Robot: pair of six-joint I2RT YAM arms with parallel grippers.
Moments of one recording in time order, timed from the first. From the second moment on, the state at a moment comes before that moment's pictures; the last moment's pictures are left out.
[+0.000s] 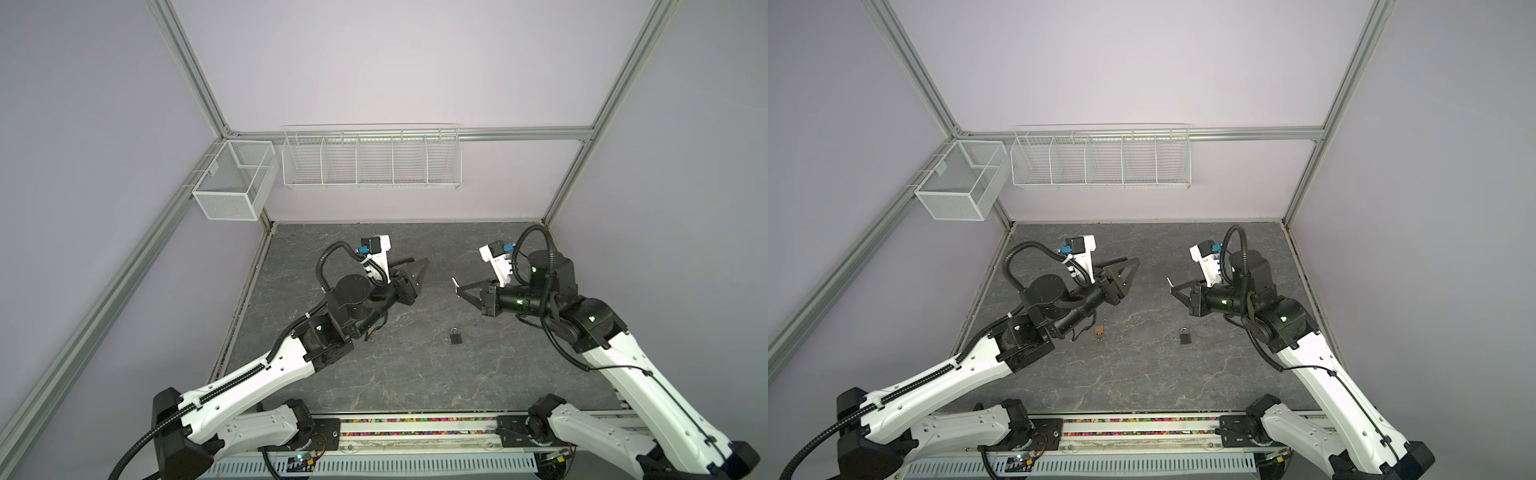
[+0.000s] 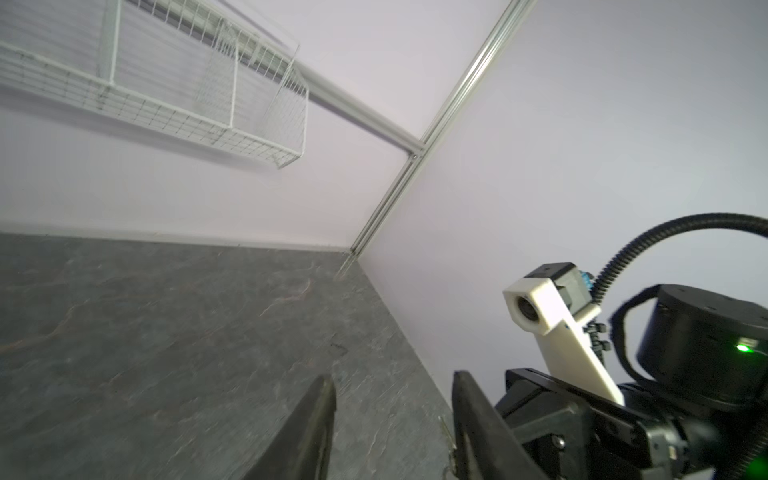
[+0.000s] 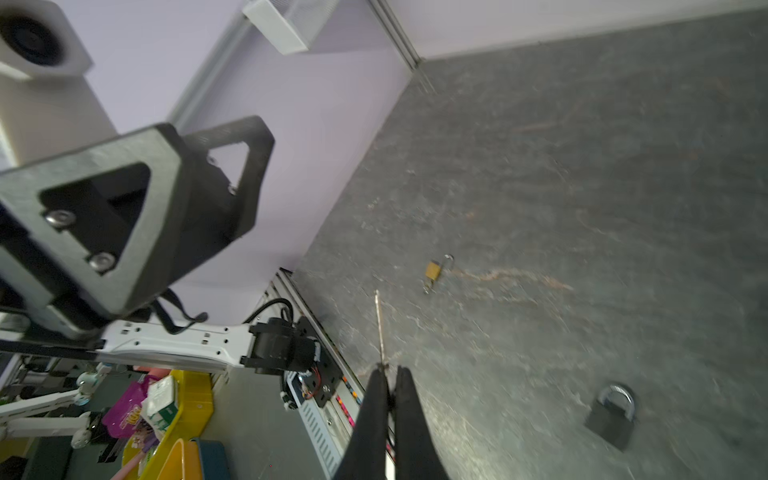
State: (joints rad) left arm -1.00 1.12 1.01 0.06 -0.22 -0.61; right arm 0.51 0.97 1.10 -0.72 -0.49 0.45
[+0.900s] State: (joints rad) left arm -1.15 1.97 1.54 -0.58 -0.12 -0.92; right arm 0.16 0.98 0.75 -0.95 -0.34 0.49
